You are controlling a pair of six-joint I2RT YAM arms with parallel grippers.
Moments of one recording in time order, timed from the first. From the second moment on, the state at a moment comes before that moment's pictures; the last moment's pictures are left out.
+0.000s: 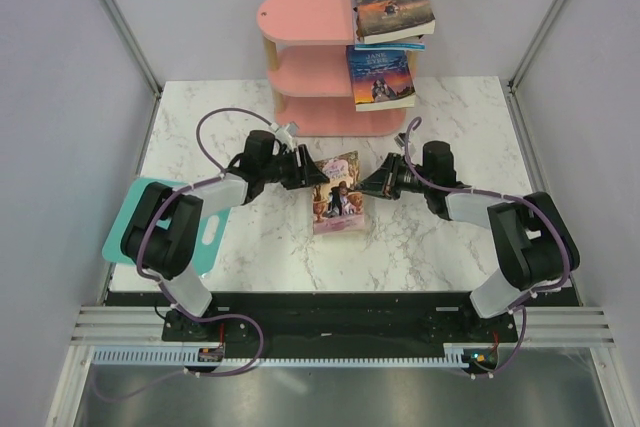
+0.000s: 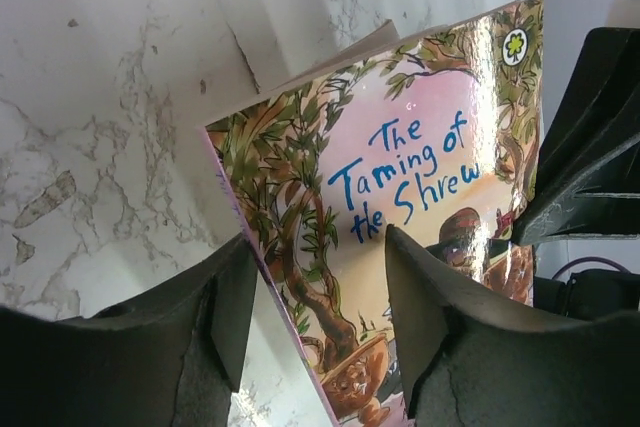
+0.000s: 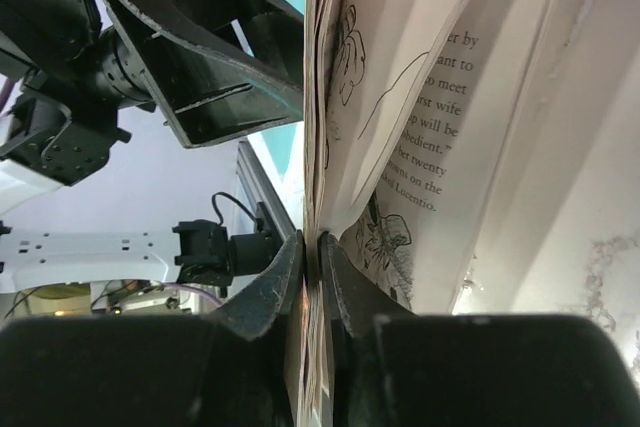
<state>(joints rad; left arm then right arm) -0.40 1.69 0.90 0.19 0.56 -0.58 0.28 1.59 0.69 0.48 -0.85 0.92</state>
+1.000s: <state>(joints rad) -0.39 1.62 0.98 0.40 0.66 -0.89 0.27 1.55 0.53 0.54 -0.76 0.98</state>
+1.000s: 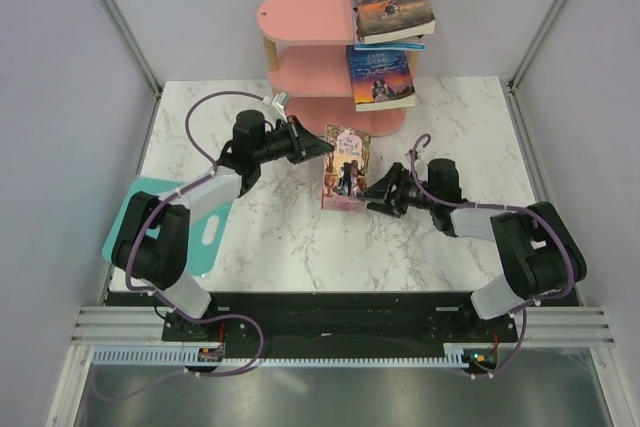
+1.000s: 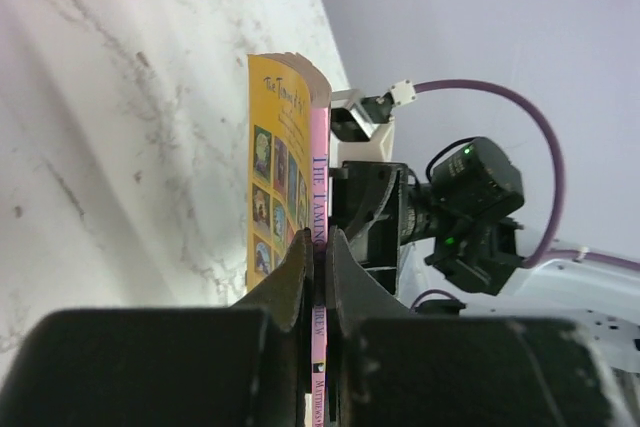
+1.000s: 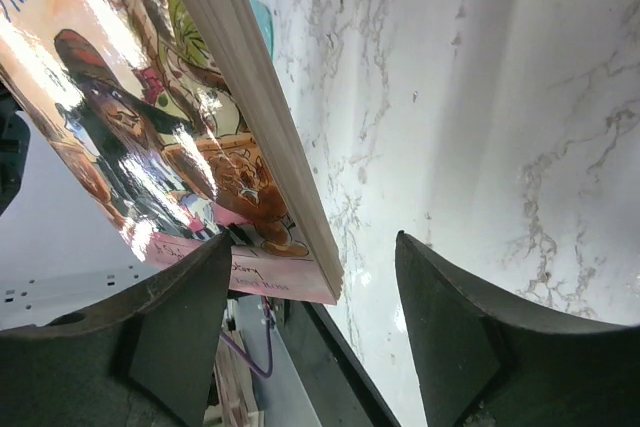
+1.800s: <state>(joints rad) -0.35 1.70 0.98 0.71 0.72 -1.09 0.27 1.44 0.42 0.87 -0.74 1.20</state>
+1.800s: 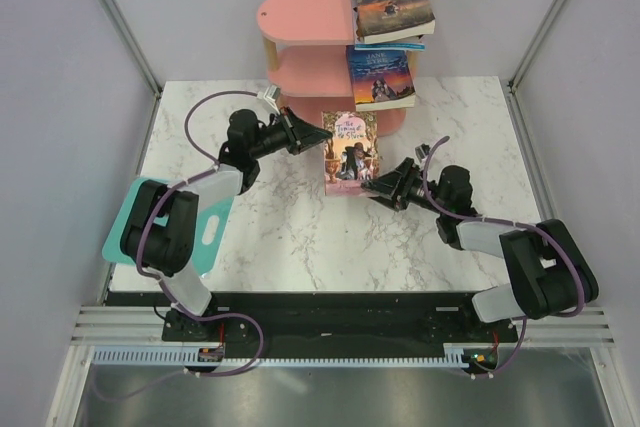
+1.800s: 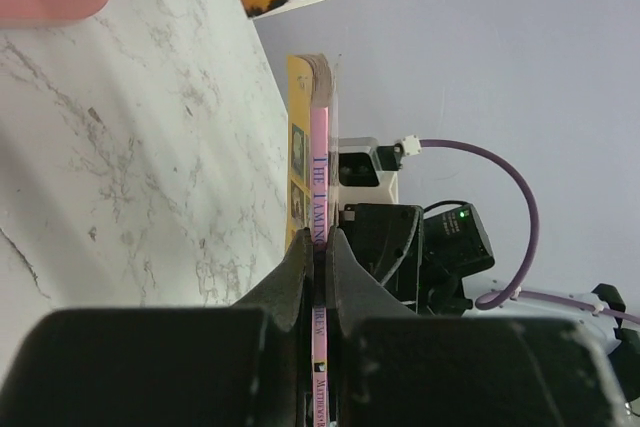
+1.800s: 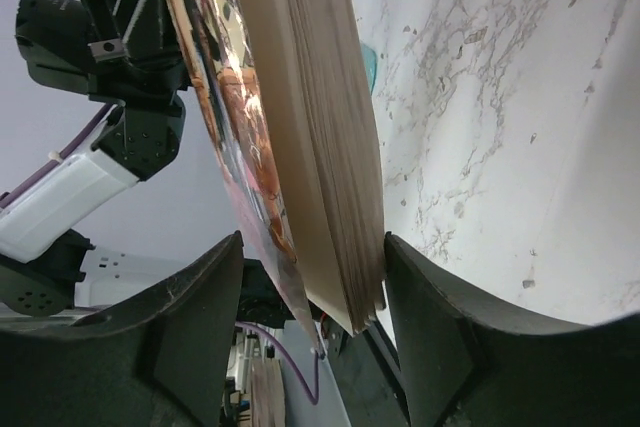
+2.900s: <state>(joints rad) -0.26 1.64 0.89 0.52 0.68 -0.95 0.28 1.35 0.75 0.46 -0.82 0.96</state>
